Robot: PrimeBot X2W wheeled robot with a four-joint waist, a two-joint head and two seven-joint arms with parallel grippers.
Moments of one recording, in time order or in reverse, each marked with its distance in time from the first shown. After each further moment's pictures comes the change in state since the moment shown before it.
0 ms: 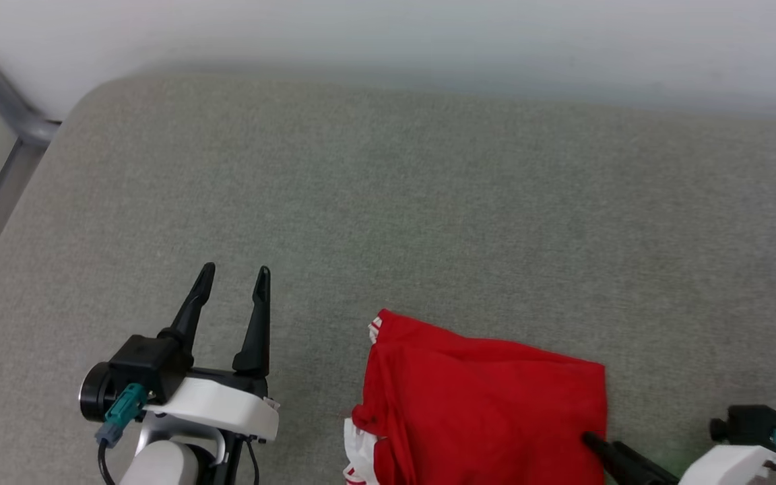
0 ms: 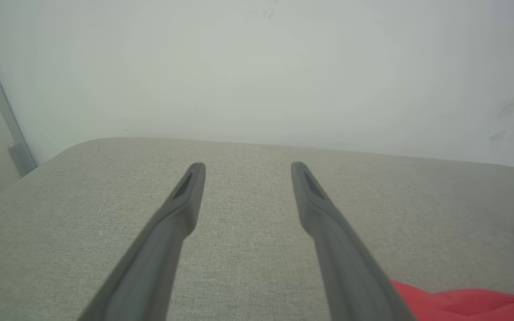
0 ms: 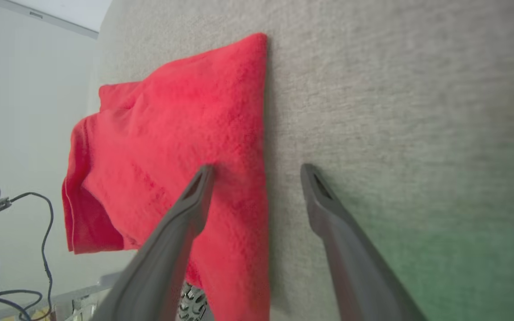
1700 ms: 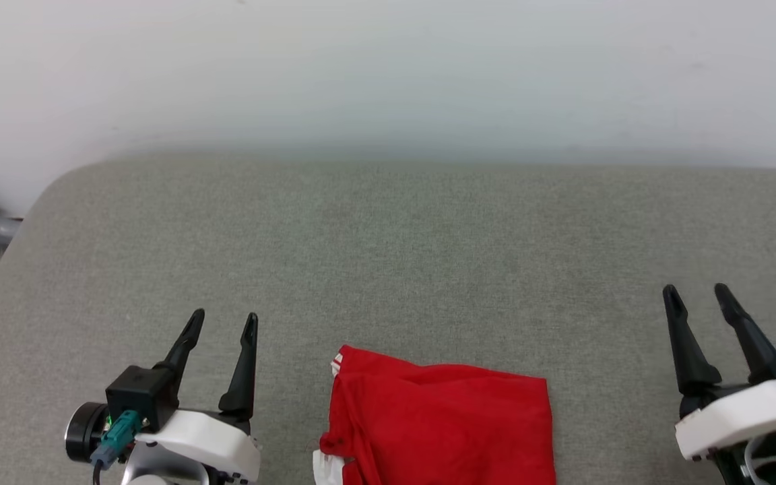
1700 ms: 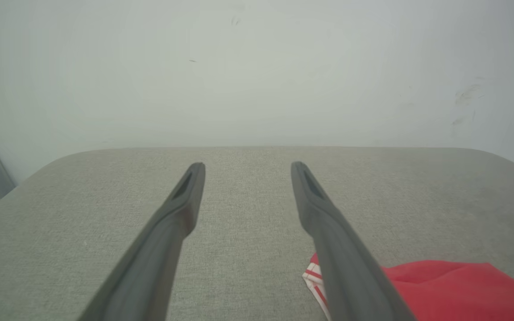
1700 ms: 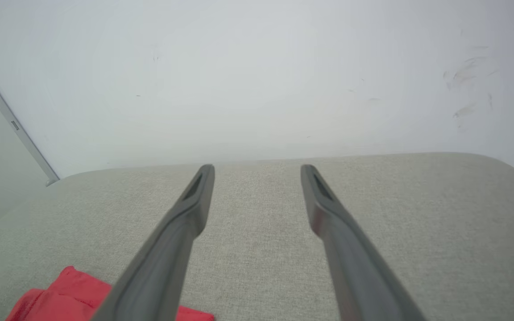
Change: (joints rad) left arm 0.037 0.149 -0.130 0.005 -0.128 0.102 0.008; right arm -0.197 -0.037 0.021 -0.031 -0.450 0.000 -0.524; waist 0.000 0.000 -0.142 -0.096
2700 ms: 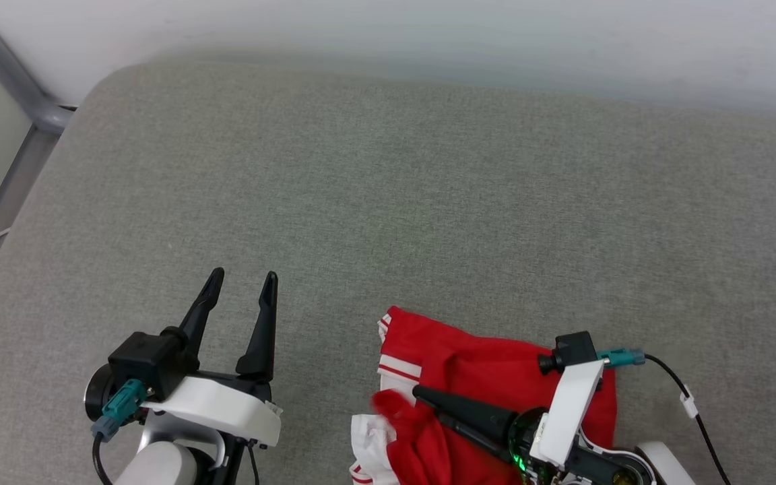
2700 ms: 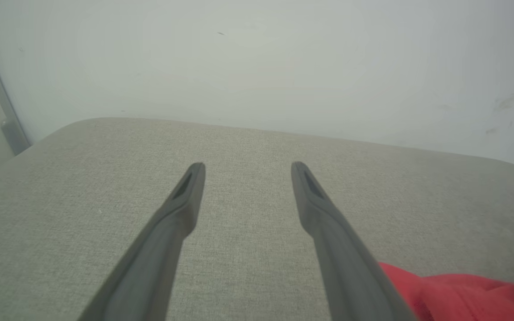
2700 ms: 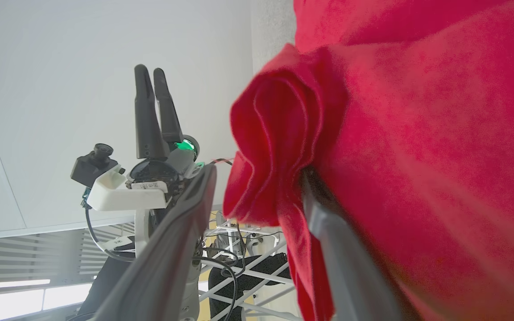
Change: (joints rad) left arm -0.061 -0.036 -0.005 -0.046 -0.032 -0.029 0.003; right arm -0.156 0.096 0.370 0.331 1.098 0.000 0.663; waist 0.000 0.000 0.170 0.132
